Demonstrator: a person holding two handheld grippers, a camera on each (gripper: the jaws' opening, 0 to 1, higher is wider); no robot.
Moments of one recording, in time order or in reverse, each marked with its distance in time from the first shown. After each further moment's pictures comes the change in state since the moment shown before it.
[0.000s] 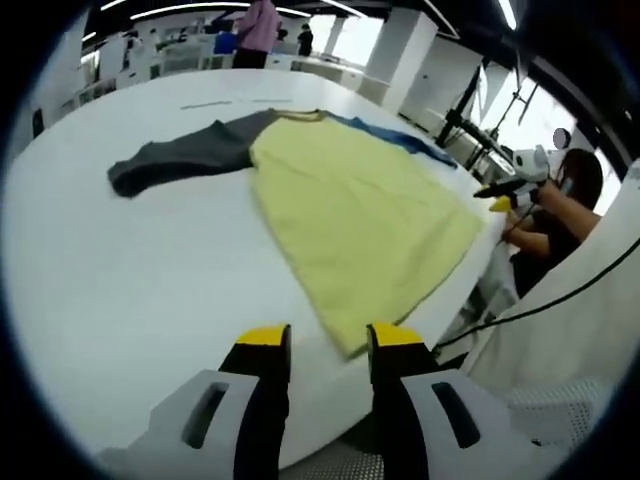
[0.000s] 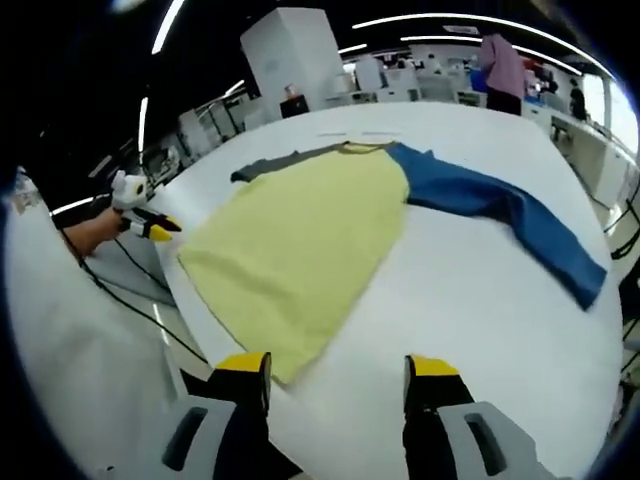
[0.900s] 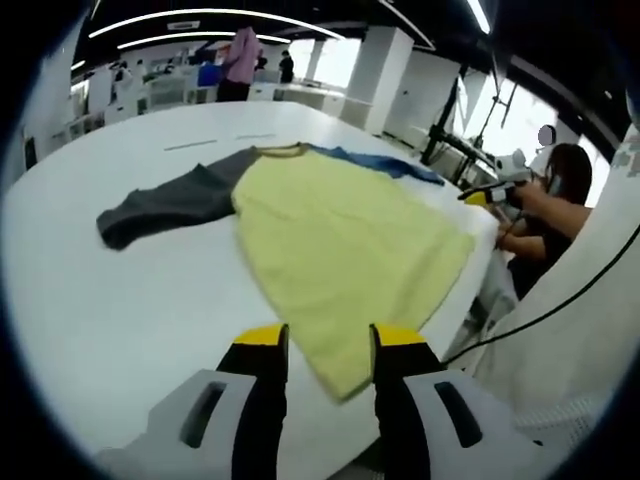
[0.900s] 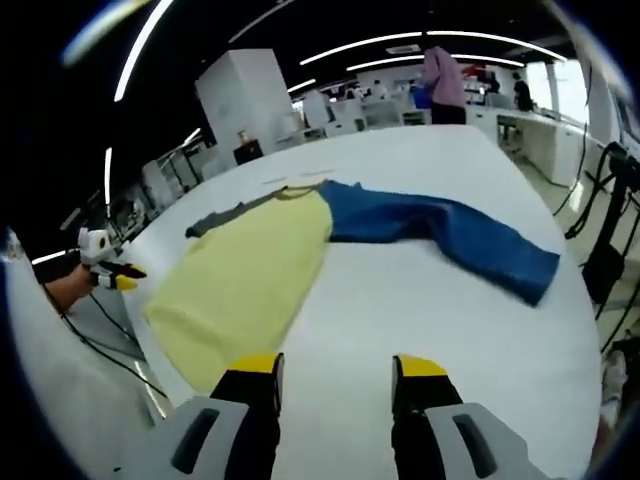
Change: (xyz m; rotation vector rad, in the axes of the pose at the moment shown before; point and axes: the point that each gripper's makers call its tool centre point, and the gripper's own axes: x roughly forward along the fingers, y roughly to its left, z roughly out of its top) left arm 0.009 -0.012 0.032 0.082 -0.096 -0.031; right arm -0.016 -0.070 0.022 0.137 -0.168 -0.164
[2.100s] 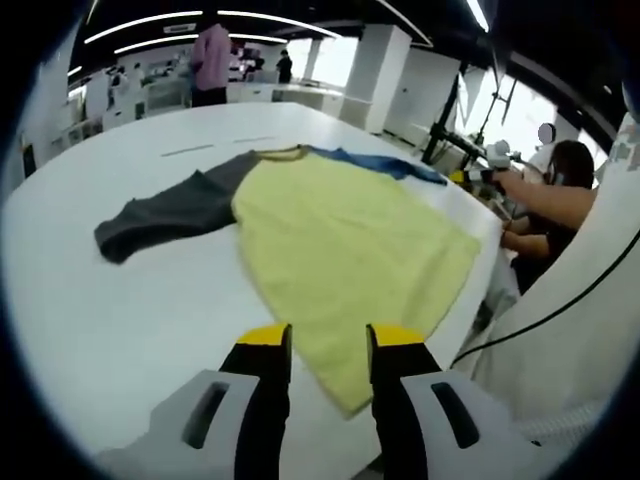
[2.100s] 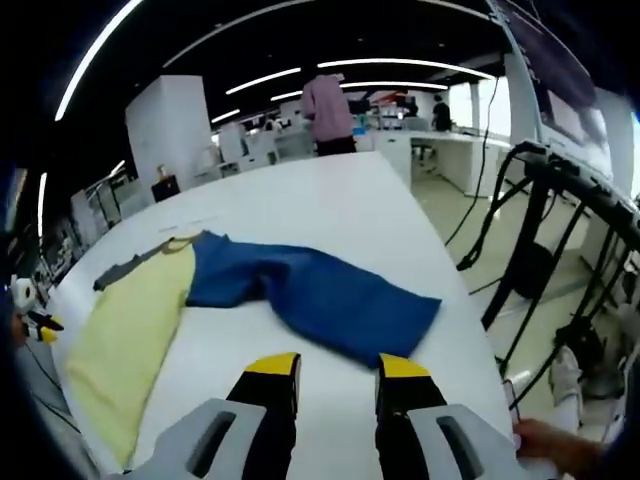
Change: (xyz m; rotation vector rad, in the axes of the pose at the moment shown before) left arm 0.006 0.007 0.010 0.014 0.001 0.012; right arm 0.001 -0.138 0.046 0.126 -0.146 -0.365
